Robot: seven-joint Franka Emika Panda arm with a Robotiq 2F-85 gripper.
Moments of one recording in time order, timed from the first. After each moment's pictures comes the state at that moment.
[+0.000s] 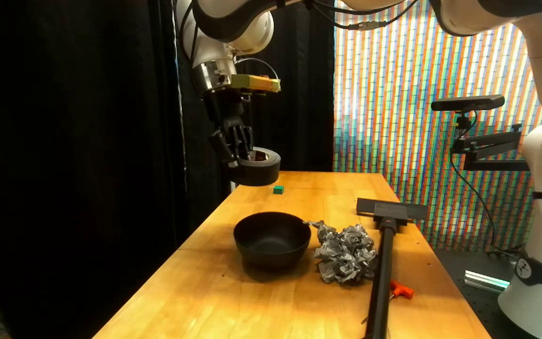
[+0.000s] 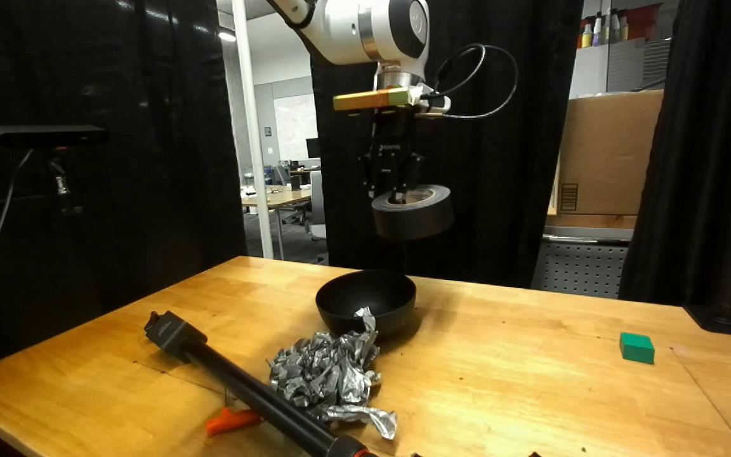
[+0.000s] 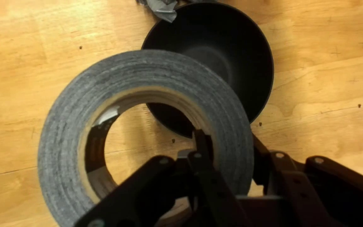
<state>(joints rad) 0.06 0.41 -0.02 -1.39 0.05 1.57 0.16</state>
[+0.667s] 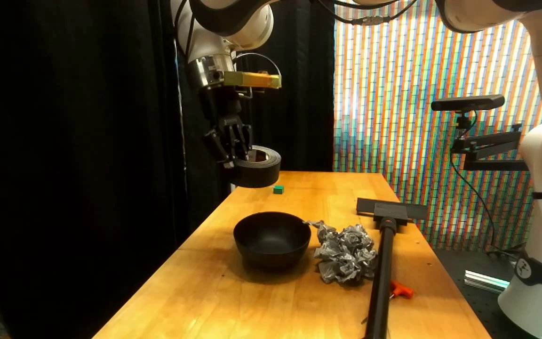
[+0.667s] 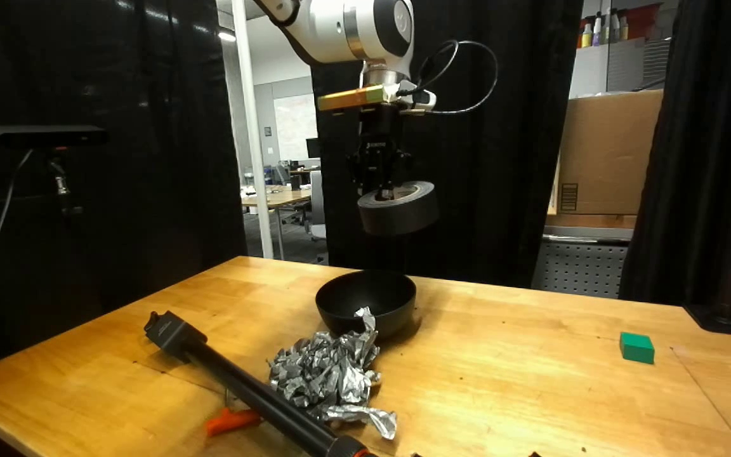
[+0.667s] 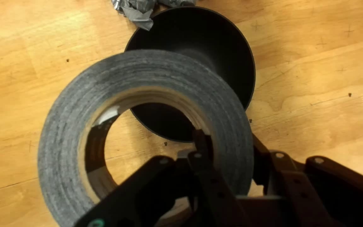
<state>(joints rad) 0.09 0.38 -0.02 -1.41 0.05 1.59 0.27</state>
